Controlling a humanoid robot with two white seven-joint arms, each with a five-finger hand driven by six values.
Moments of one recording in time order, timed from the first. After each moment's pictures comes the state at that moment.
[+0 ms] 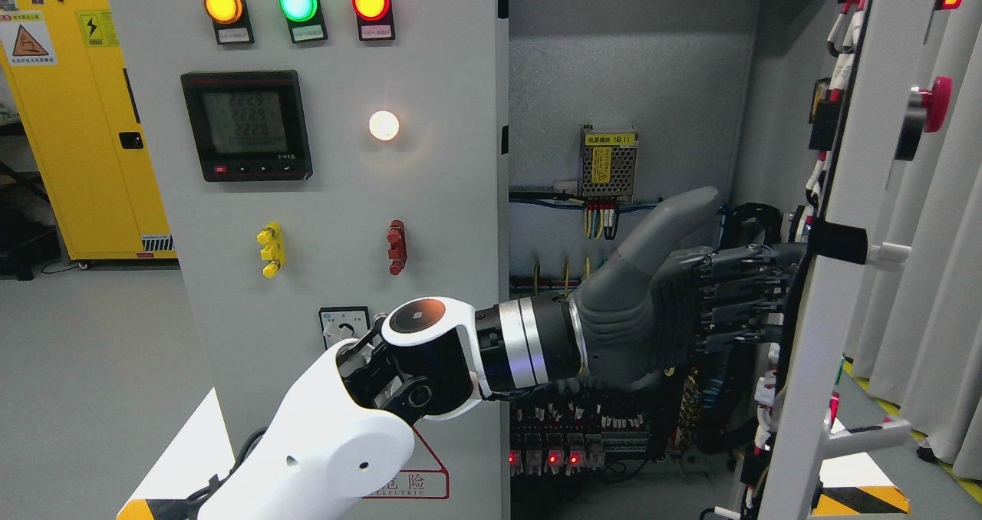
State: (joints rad) left arm -1.20 0.11 -0.73 -1.55 1.13 0.42 -0.42; right arm 0.04 -0.05 0.00 -0.07 0.06 0.00 0.11
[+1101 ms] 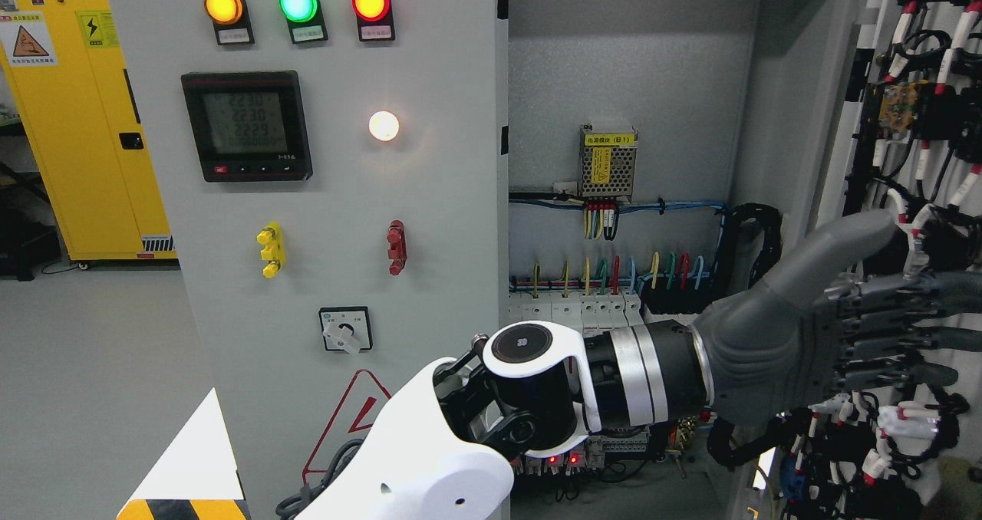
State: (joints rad) left arm -1.22 -0.09 -0.78 -1.50 1.06 0.40 -0.36; right arm 0.04 -0.05 0.00 -0.07 0.06 0.00 0.12
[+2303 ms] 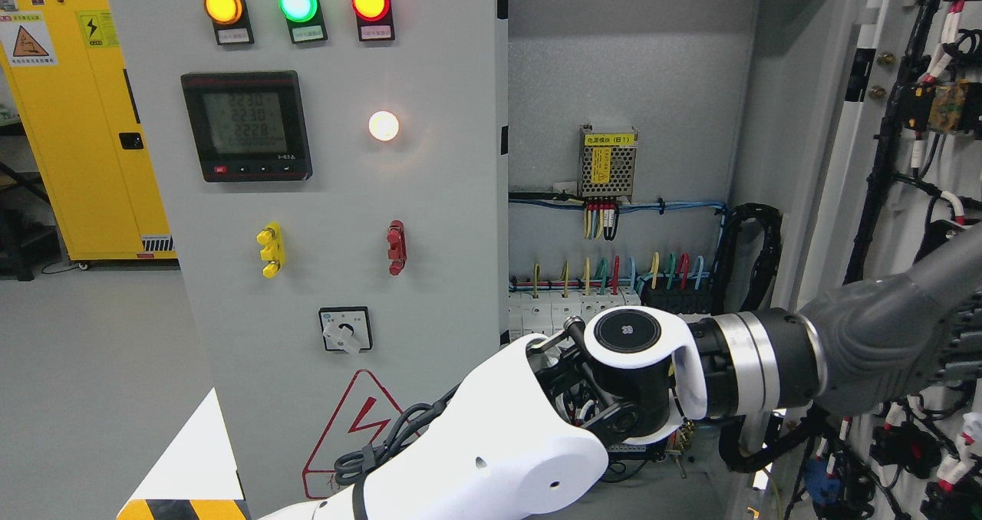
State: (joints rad) left arm -1.35 -0.18 -0.90 -1.33 1.09 0.31 -0.32; right arm 0.04 -0.05 0.00 -0.07 0.06 0.00 0.12
